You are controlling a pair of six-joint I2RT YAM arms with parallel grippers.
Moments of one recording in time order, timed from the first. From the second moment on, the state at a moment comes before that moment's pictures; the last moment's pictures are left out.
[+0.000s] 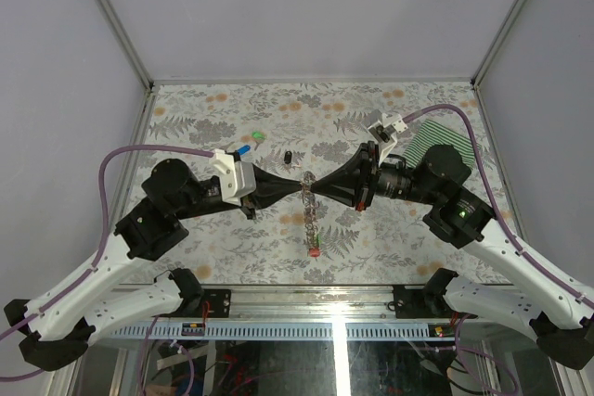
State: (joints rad) left arm -0.86 0.80 1.02 -0.12 0.52 0.17; right arm 0.81 0.90 1.00 0.02 -0.59 0.51
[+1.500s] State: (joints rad) left arm -0.86 0.81 1.02 -0.13 0.50 0.18; right arm 0.81 0.87 0.96 0.07 -0.49 0.58
